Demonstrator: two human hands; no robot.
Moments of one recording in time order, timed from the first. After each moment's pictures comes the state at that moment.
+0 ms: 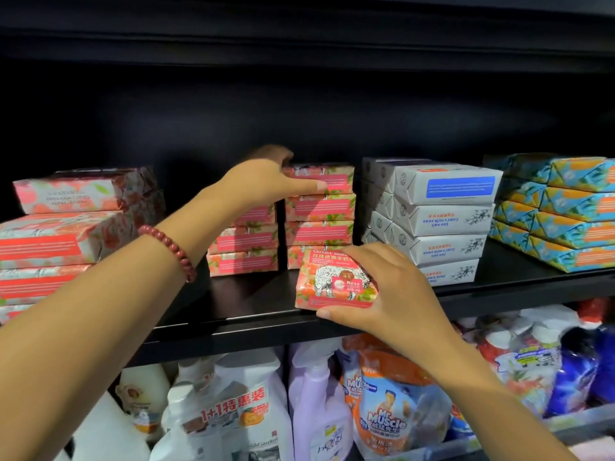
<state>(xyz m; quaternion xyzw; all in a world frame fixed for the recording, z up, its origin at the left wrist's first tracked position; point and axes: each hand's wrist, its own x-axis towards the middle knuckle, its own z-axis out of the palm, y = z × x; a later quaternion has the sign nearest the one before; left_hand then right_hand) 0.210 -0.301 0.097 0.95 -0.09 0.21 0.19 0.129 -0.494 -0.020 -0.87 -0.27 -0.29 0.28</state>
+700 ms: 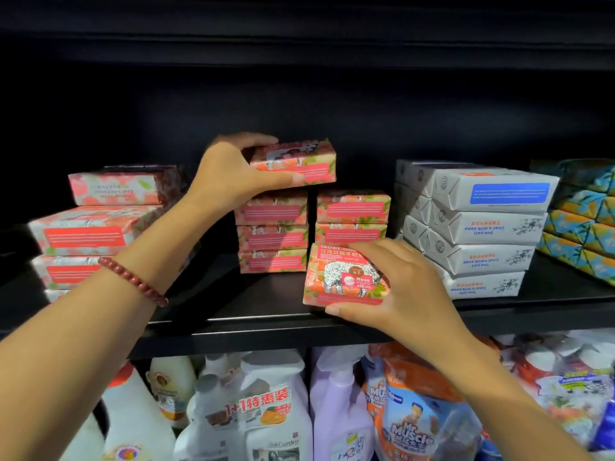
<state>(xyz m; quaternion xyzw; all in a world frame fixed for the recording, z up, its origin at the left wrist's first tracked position) 0.177 -0.240 0.088 0.85 -0.12 0.37 0.35 0.135 -0.474 -0.011 -0.85 -0.31 -0.29 0.30</state>
